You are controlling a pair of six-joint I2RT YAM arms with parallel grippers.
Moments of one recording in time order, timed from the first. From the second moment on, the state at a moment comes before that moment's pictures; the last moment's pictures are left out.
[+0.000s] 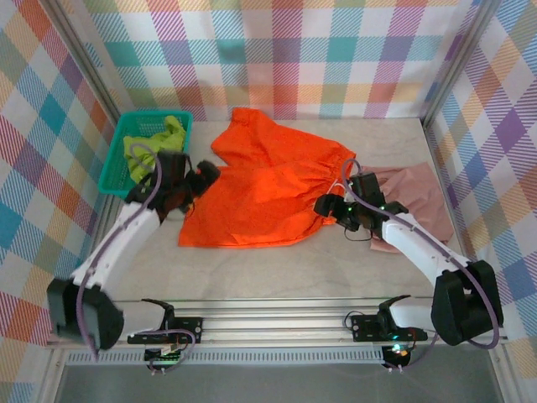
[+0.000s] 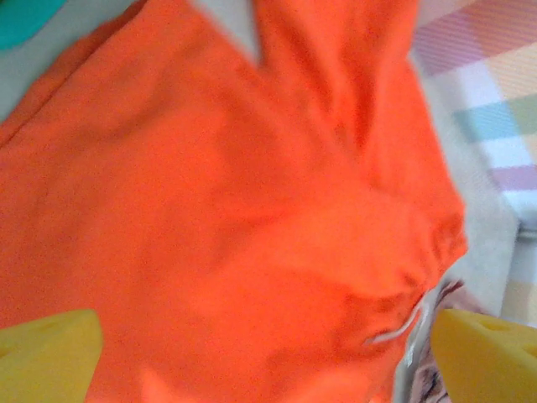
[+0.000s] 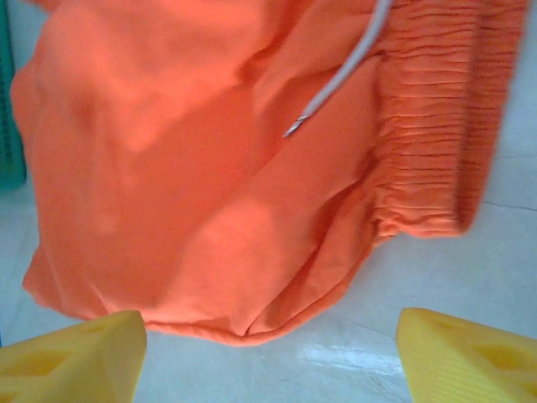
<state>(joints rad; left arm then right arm) -0.25 1.21 1.03 -0.61 0.05 -1.00 0.34 1.27 0.81 -0.44 -0.27 0.71</state>
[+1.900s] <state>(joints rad) 0.04 1.17 0.58 -0.61 0.17 -1.16 0.31 1.59 0.77 -0.24 -0.18 1.01</state>
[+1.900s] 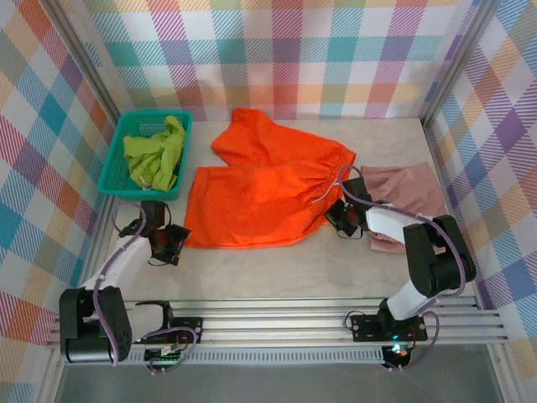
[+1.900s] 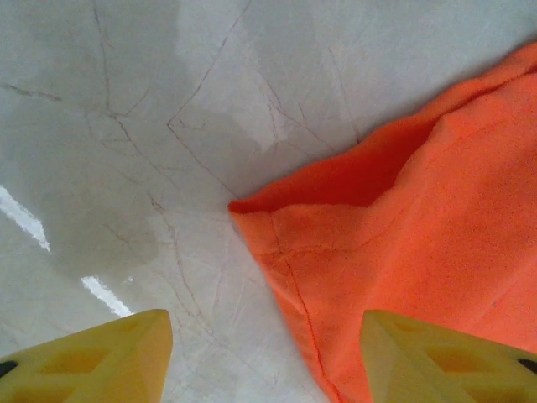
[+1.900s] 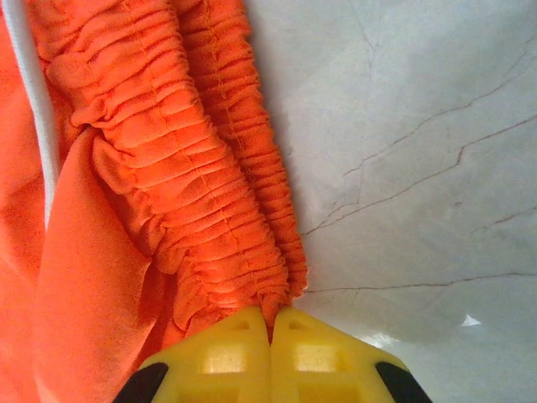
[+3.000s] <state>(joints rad) 0.05 1.43 0.69 -0.57 0.17 -1.12 0.31 1.57 0.77 -0.25 -0.22 0.98</state>
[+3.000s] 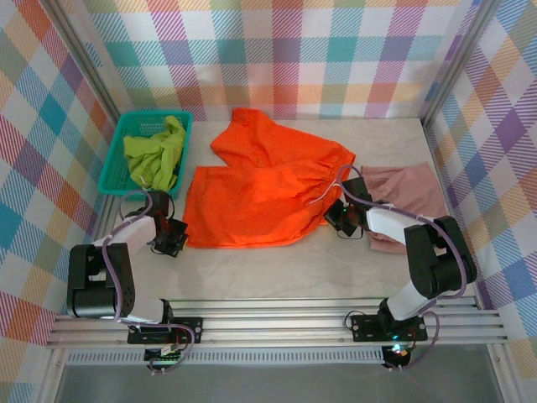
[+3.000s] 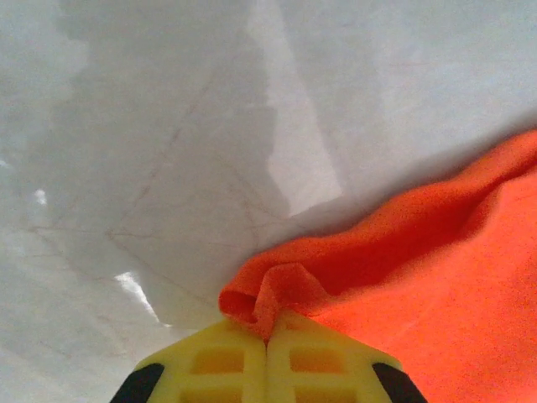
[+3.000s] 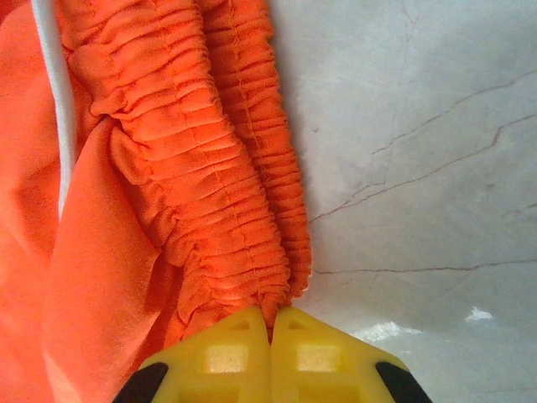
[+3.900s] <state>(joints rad) 0.07 1.02 1.40 -1.02 0.09 -0.94 0.29 1.06 1.03 -0.75 -0.21 0.70</state>
